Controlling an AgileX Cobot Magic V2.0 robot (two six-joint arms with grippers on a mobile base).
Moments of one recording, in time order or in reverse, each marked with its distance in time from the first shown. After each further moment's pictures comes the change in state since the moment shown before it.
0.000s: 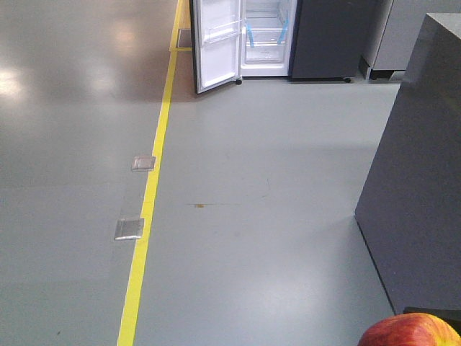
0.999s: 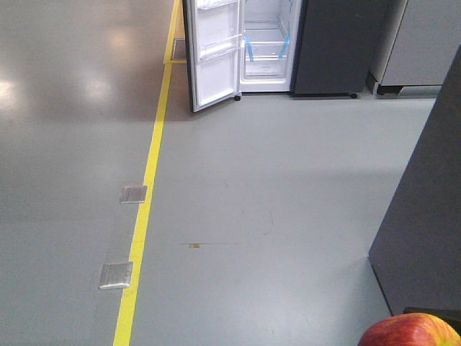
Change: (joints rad) left arm 0.000 0.000 0.000 0.000 0.000 0.000; right arm 0.000 0.000 0.000 0.000 0.000 0.000
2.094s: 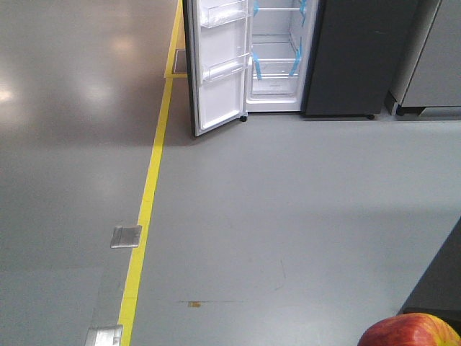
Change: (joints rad) left arm 0.000 0.000 0.000 0.000 0.000 0.000; right arm 0.000 0.000 0.000 0.000 0.000 0.000
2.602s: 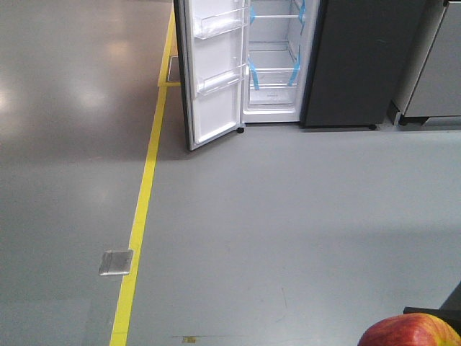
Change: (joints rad) left arm 0.000 0.000 0.000 0.000 0.000 0.000; right arm 0.000 0.000 0.000 0.000 0.000 0.000
